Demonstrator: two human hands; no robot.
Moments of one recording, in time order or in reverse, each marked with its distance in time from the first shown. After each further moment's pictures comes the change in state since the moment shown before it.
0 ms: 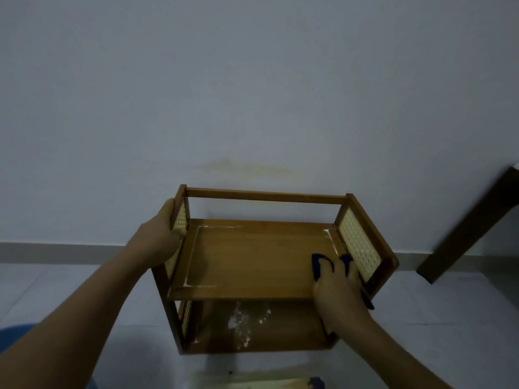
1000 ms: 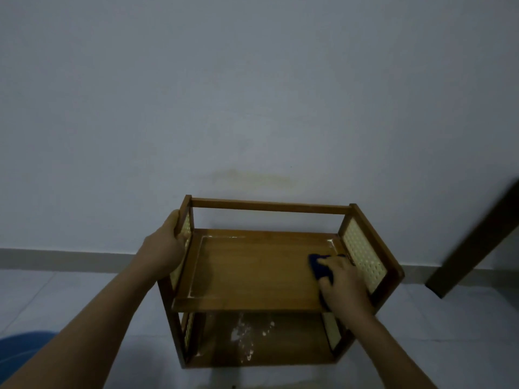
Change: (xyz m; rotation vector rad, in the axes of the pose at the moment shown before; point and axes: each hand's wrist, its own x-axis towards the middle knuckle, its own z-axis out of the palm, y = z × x) left_hand -0.008 0.004 0.001 -0.088 0.067 -0.024; right_hand 0.019 -0.003 -0.012 0.317 -0.056 -0.084
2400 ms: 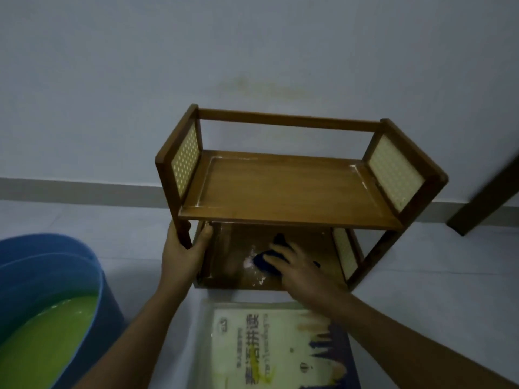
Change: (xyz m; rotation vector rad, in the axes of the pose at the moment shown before) left_hand -0.078 -0.148 0.121 -0.514 0.201 0.008; right_hand -0.058 0.062 0.166 -0.331 -0.278 -0.722
